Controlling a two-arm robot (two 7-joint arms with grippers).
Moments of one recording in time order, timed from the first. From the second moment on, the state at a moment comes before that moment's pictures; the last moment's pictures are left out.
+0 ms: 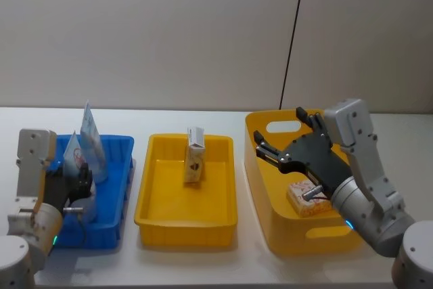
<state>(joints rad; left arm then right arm) -0.39 0.17 0.27 -1.26 -0.27 0.18 0.08 0.23 0.27 -0.23 -1.66 0.06 0.10 0.26</state>
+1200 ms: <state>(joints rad) -0.34 0.25 0.23 -1.55 -0.31 0.17 -0.09 0.24 0.27 -0.25 -1.63 0.14 0.08 0.31</state>
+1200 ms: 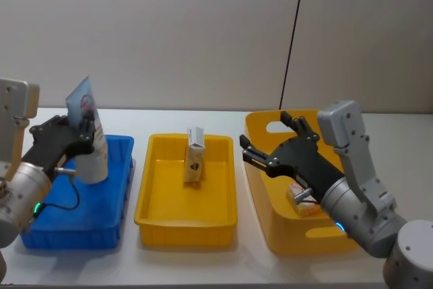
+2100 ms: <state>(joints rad) -0.41 0.20 0.29 -1.53 -0.41 0.04 -0.31 0.32 0.29 -0.29 -1.53 0.28 0.05 0.48</state>
